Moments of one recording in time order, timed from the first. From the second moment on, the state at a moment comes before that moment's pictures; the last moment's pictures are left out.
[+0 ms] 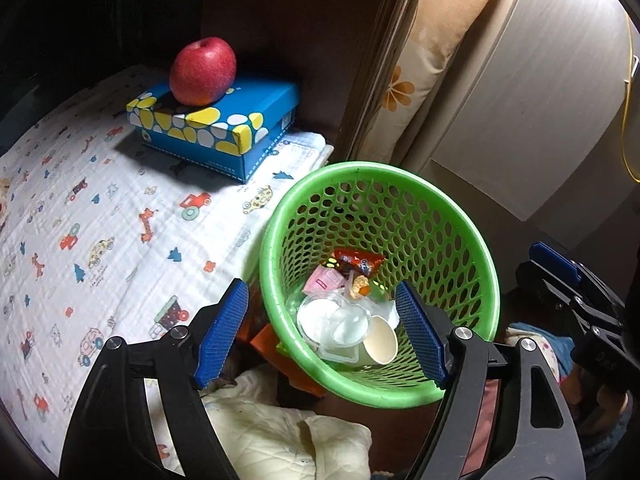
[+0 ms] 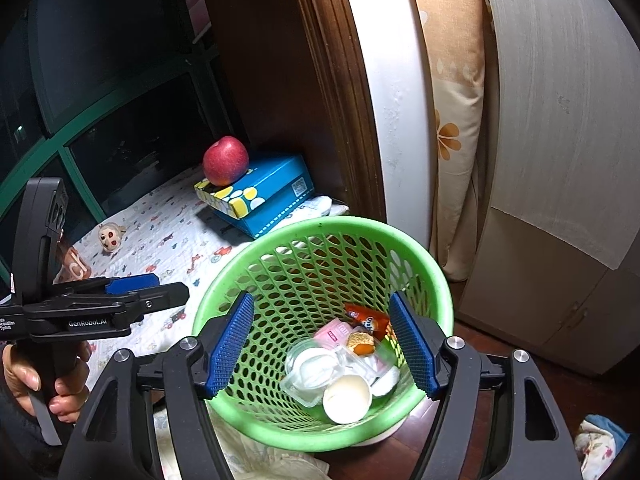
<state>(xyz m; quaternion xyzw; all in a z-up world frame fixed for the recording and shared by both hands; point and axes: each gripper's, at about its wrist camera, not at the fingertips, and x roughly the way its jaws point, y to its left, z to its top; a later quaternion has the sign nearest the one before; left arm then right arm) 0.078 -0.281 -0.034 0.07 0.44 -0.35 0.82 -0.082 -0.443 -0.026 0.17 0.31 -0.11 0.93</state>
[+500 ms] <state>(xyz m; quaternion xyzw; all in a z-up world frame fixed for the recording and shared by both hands) 0.083 -0.188 -0.007 0.06 0.39 -0.25 0.88 -0.054 -0.388 -0.020 0.17 0.30 -0.05 0.94</state>
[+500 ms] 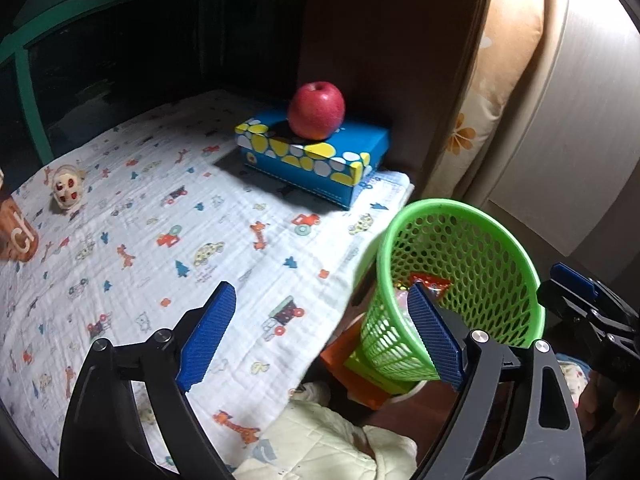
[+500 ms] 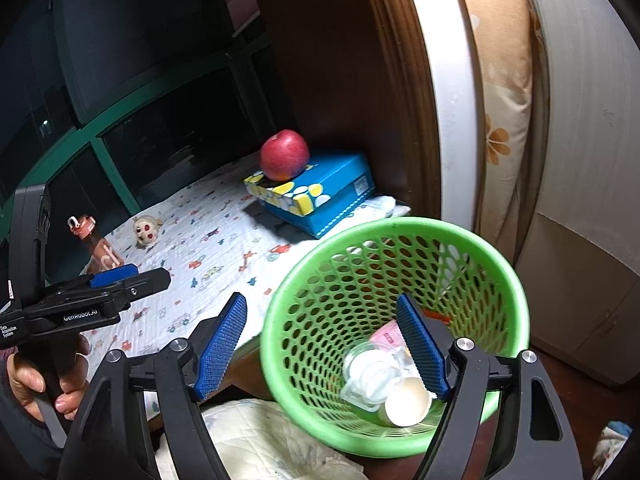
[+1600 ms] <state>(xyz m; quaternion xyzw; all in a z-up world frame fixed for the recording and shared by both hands) 0.063 0.005 0.007 0.02 0.33 -0.01 0.95 0.006 -0.244 -0.009 0.09 0.31 0.05 0.95</state>
